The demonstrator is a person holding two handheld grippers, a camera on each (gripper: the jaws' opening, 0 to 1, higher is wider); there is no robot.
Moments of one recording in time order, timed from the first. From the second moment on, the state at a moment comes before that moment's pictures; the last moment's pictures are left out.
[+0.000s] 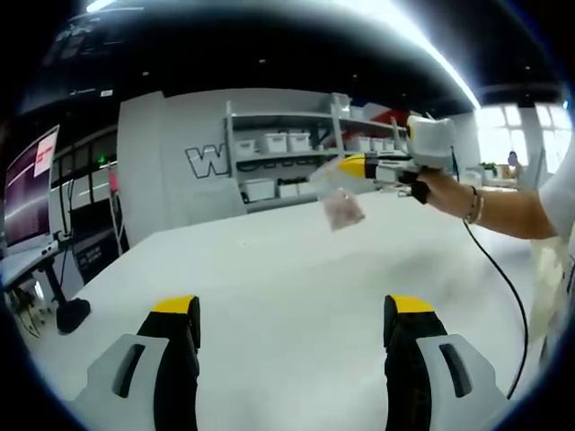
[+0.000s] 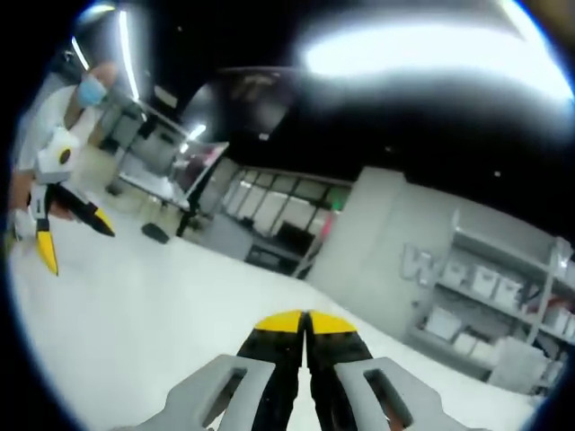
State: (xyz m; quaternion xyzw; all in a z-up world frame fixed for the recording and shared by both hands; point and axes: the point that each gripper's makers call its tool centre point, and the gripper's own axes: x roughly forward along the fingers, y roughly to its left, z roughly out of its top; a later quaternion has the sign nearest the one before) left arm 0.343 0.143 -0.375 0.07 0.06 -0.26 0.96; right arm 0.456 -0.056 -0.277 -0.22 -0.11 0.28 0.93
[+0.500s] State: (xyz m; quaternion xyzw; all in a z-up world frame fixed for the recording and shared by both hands) left arm 0.343 0.143 -0.373 0.08 0.06 -0.26 0.96; right arm 0.430 -0.050 -0.274 -0.22 -0.13 0.29 0.92
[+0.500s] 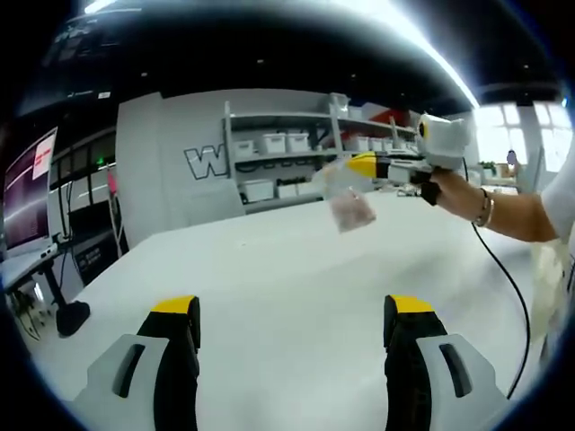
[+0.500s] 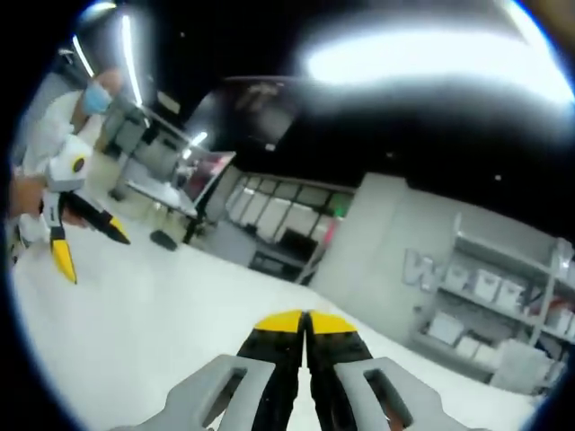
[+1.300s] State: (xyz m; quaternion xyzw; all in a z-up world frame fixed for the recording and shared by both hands) left arm 0.342 0.138 -0.375 0.08 0.06 -0.26 0.96; right arm 0.401 -0.051 -0.276 -0.20 -0.14 0.30 0.92
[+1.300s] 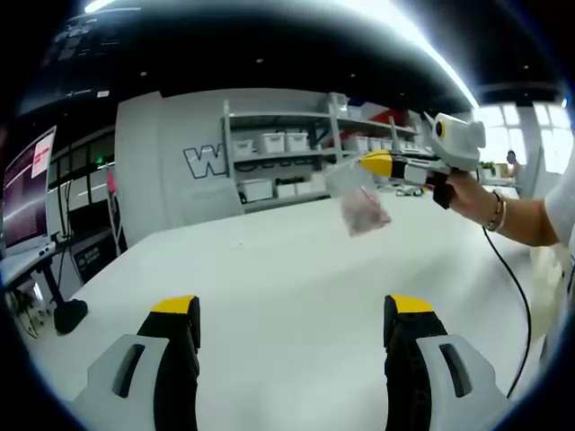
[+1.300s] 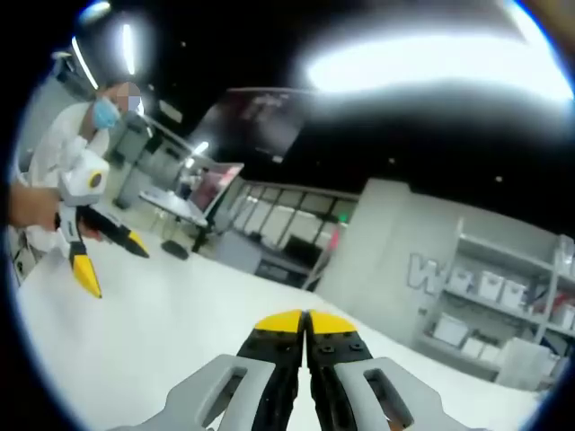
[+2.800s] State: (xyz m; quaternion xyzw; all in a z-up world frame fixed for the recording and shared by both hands) left arm 0.339 0.131 -0.378 0.08 0.06 -0.27 0.96; right arm 0.339 -0.068 -0.299 -0.18 -0.12 0.32 0.92
